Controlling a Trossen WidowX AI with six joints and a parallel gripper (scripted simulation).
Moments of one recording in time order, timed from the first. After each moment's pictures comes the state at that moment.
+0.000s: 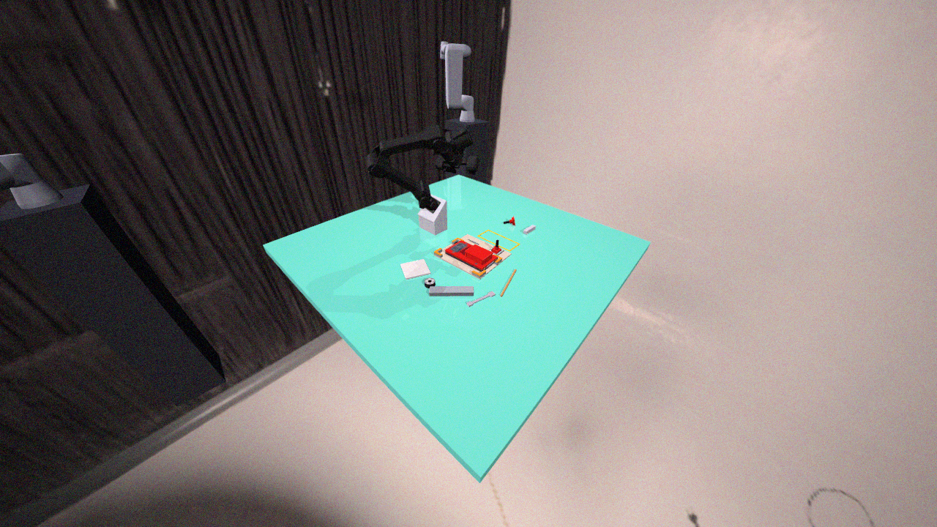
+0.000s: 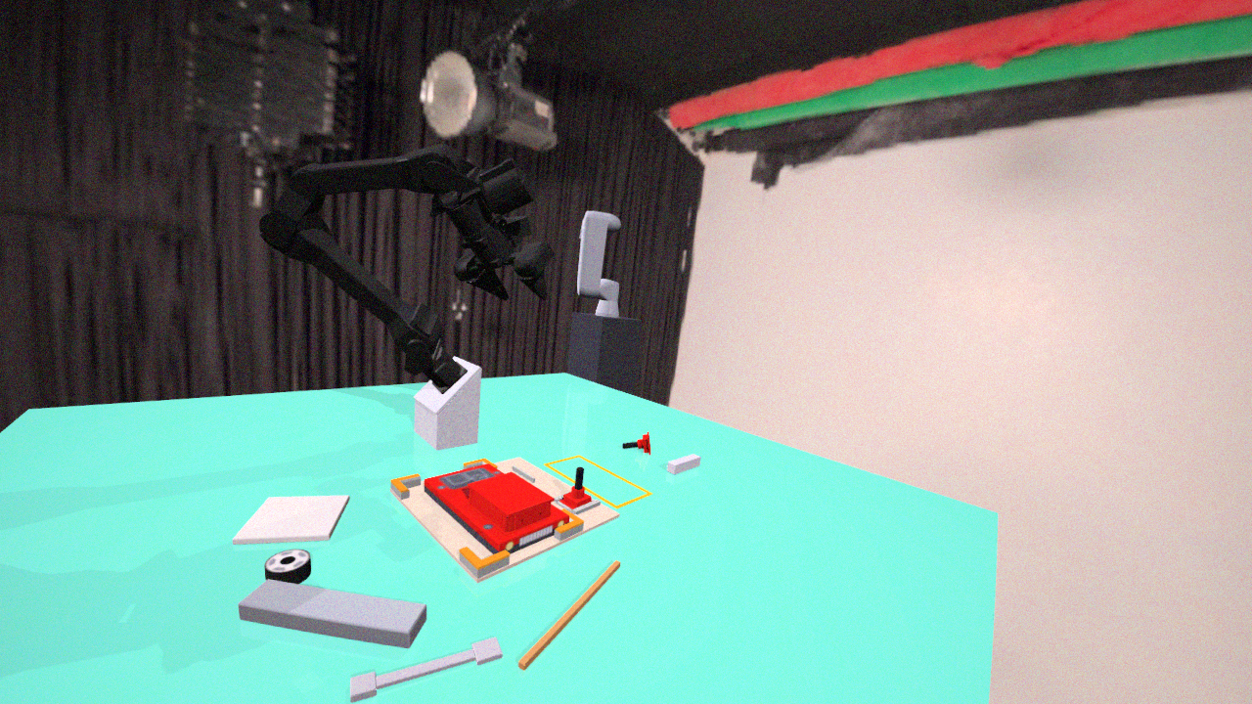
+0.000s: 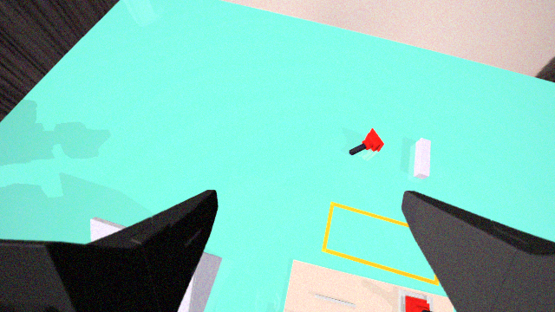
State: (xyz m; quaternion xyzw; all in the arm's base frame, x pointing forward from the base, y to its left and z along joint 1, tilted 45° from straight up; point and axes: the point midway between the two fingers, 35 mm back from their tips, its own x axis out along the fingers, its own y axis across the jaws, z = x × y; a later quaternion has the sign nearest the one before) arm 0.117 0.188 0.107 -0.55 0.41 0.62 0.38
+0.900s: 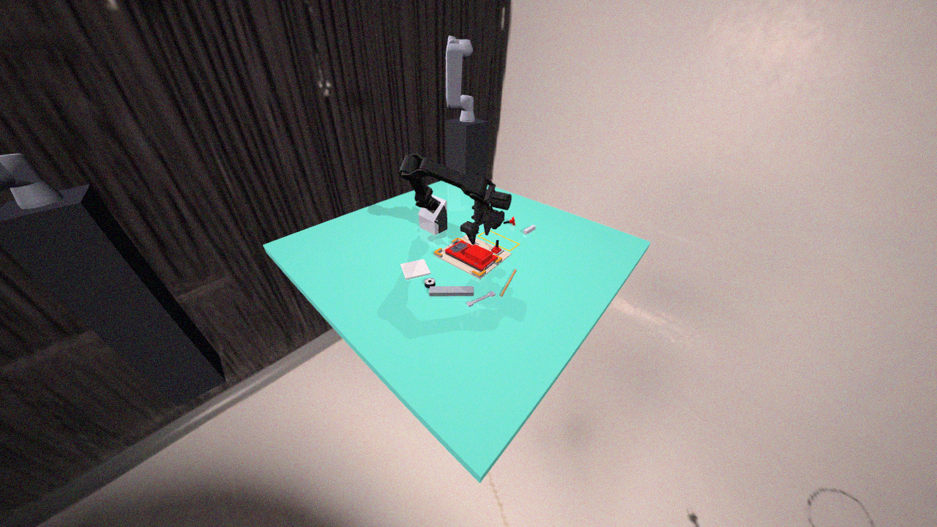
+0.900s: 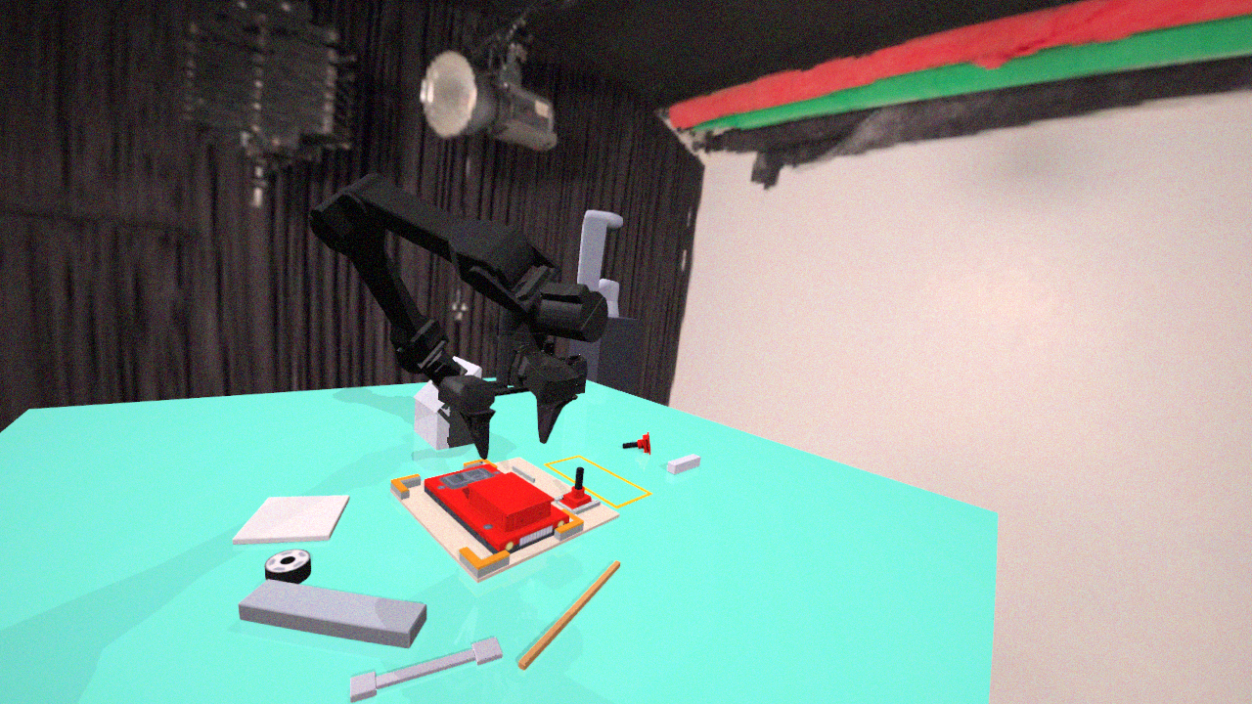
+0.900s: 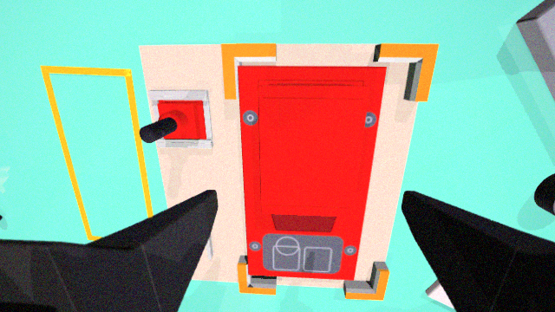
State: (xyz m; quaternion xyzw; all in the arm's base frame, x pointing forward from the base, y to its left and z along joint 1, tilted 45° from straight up) arm 0.347 0.011 0.062 -0.32 0.64 -0.20 0.67
